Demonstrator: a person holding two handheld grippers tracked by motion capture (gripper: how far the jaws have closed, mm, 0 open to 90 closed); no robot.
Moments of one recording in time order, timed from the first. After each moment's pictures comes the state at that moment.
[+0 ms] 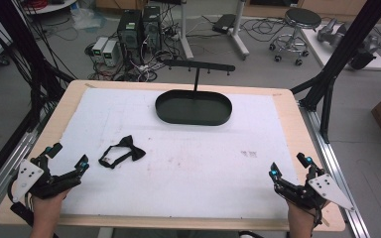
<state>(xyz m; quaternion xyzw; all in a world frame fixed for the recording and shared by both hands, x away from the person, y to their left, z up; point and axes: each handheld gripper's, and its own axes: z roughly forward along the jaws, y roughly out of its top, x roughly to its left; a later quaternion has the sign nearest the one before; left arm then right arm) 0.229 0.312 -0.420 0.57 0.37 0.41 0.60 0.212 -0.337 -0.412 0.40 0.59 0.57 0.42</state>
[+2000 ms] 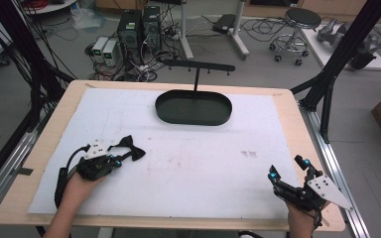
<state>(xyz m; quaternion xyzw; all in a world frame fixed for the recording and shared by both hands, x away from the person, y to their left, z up) 0.305 0.244 -0.449 0.81 0.38 0.19 0.40 0.210 -0.338 -0.416 0.41 0.60 0.56 0.40</state>
